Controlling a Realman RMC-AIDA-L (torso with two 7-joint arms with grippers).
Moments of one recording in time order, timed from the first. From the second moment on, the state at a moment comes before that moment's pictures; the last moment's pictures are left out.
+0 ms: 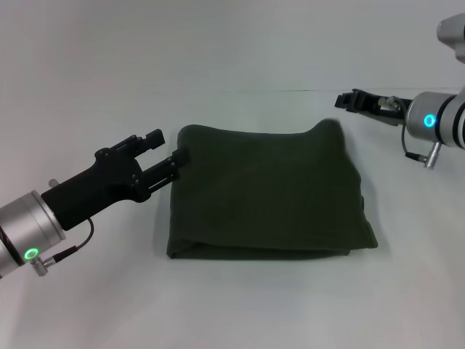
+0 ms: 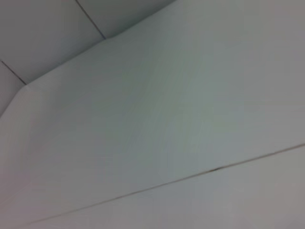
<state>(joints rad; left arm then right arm) -0.56 -2.16 0.18 0.42 2.01 1.52 -1.09 0.88 2.08 -0.67 -0.38 -2.09 -0.59 2.20</state>
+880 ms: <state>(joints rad) -0.55 -2.16 0.18 0.41 1.96 1.51 -1.09 0.82 2.02 -0.71 -0.49 -2.10 -1.11 2.05</state>
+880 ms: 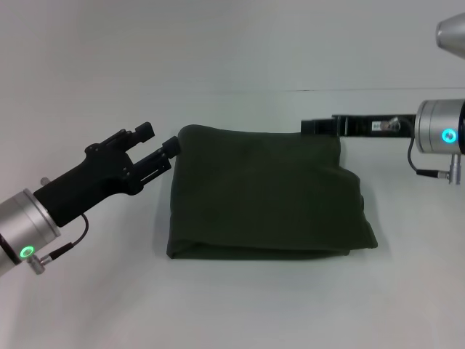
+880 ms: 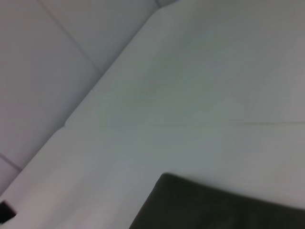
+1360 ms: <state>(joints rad) -0.54 -2.16 0.18 0.39 1.96 1.50 -1.06 0.81 2.03 -0.88 -0.45 -2.10 -1.05 2.06</state>
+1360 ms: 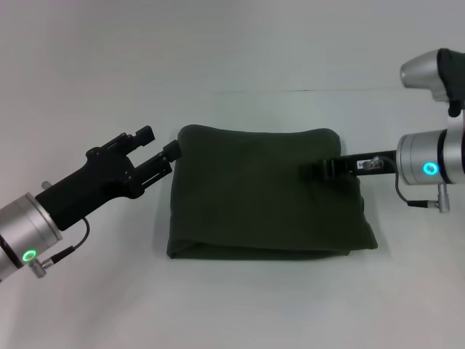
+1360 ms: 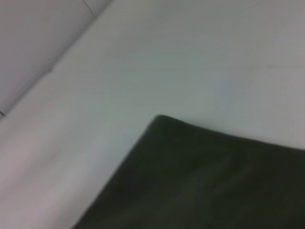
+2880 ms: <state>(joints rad) -0.55 -2.16 0.17 0.36 1.95 1.46 -1.03 0.82 2.06 -0.99 -0.51 -2.18 -0.95 2.08</state>
